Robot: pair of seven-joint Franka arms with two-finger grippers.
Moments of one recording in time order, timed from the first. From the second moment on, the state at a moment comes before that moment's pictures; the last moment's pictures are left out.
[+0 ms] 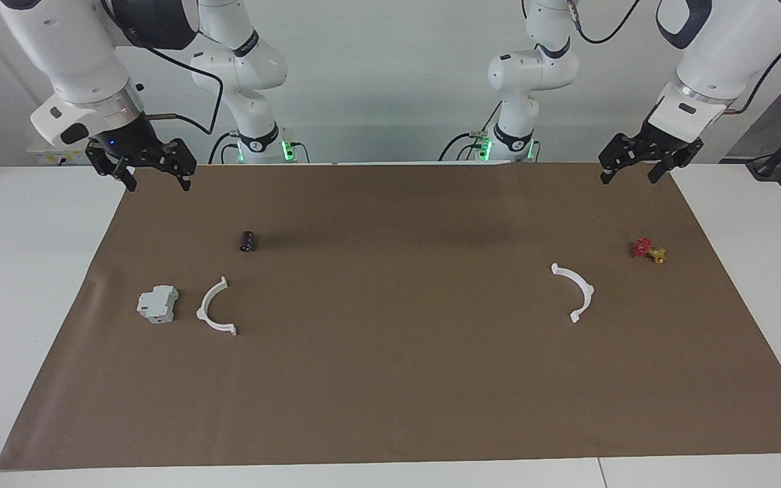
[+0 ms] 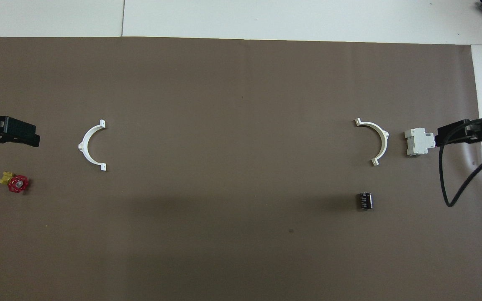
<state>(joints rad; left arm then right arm) 0.06 -0.02 -0.11 -1.58 -0.03 1.52 -0.01 0.07 -0.01 -0.09 -1.63 -0.03 1.61 -0.02</state>
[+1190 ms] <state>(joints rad) 0.06 -0.02 -0.11 -1.59 -0.03 1.52 -0.01 0.01 0.36 -0.09 -1.97 0.12 2.45 -0.69</state>
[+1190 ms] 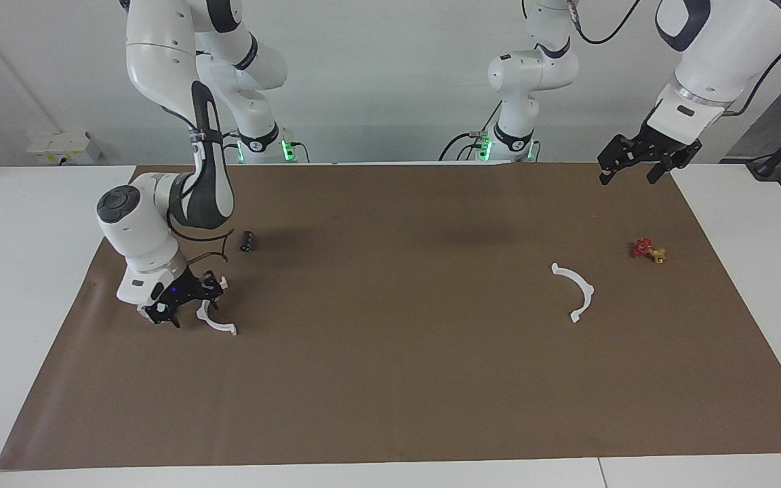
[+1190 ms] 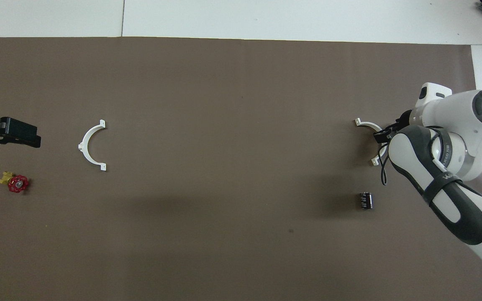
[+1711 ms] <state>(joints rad) 0.06 -0.02 -0.11 -1.59 -0.03 1.53 -0.01 0.01 0.37 -0.09 -1.95 0.16 2.44 -0.71</state>
